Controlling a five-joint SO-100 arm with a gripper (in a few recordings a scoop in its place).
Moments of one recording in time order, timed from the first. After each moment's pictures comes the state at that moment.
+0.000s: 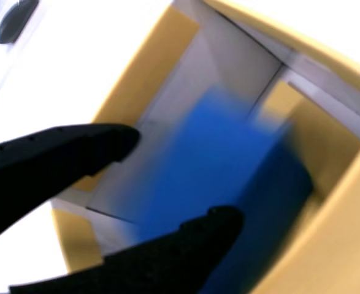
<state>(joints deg) -35.4 85.6 105.8 33.8 -68.5</state>
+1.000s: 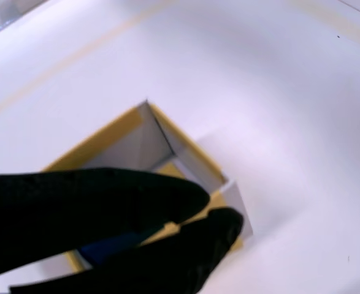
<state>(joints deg) -15.6 124.3 128.2 24.6 -91.3</state>
